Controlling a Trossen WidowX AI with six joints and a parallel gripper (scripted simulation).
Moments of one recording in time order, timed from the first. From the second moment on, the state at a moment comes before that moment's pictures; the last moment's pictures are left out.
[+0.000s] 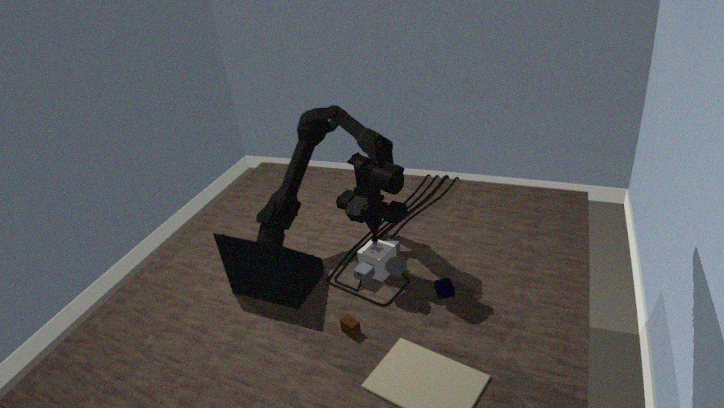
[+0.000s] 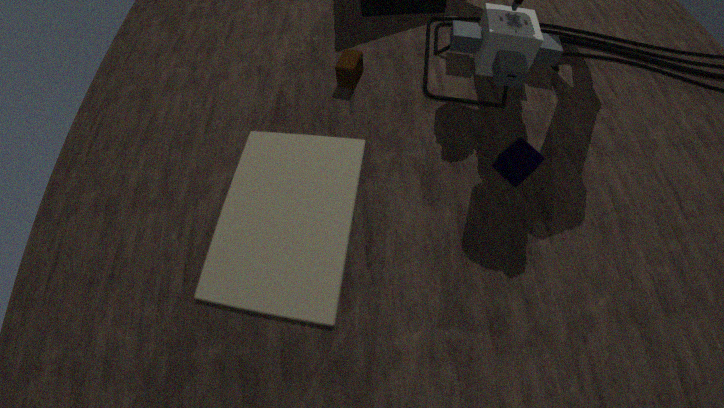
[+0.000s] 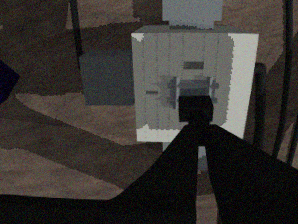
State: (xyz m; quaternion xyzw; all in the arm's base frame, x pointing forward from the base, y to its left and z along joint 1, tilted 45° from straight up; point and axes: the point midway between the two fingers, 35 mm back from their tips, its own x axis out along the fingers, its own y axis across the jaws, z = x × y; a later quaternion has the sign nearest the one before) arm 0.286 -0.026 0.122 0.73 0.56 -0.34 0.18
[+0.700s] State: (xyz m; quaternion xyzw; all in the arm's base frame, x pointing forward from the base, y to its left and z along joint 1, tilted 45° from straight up) arm 0.287 -0.023 0.121 0.74 0.56 -0.34 0.17
